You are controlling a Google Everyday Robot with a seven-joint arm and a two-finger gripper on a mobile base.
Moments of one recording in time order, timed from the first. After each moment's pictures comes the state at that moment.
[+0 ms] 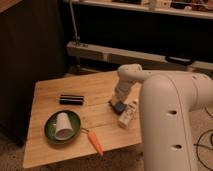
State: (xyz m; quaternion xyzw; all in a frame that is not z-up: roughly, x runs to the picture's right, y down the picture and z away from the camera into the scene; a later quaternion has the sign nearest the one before) arm 0.057 0.097 0.900 -0.35 0.09 0.51 0.78
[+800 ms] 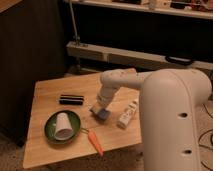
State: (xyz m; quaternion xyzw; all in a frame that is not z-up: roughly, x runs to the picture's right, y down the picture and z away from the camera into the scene) arm -0.068 0.118 0.865 -0.40 0.02 0.43 0.81
